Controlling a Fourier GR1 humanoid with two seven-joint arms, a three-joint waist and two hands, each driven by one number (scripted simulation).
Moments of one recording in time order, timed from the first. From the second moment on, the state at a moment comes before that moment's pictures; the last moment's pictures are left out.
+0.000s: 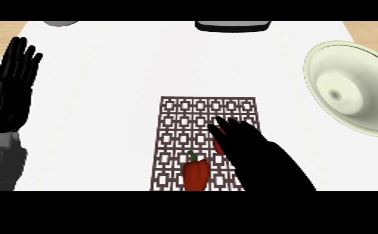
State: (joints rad) left arm -0.22 0.42 0.13 -1.47 0.27 0.10 -0.06; right arm -0.25 -0.20 0.61 -2.17 0.58 0.64 0.94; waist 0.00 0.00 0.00
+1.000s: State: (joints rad) left arm -0.23 0.34 0.15 -1.53 0.18 0.09 0.00; right arm -0.17 -0.16 0.55 -1.90 0.79 0.54 0.65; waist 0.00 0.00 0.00
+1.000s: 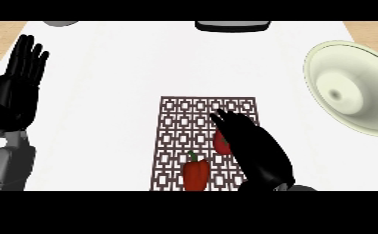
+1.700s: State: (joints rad) left arm -0.24 0.31 0.19 -1.50 0.15 0.05 -0.02; right arm -0.15 -0.11 0.53 -1.70 0.92 0.46 0.50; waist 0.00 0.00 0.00
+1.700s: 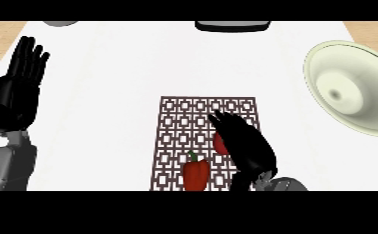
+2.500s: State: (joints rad) left arm -0.25 0.31 0.23 -1.49 0.14 0.03 0.00; right arm -0.19 -0.08 0.46 -1.49 1.02 0.34 0.36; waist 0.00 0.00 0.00
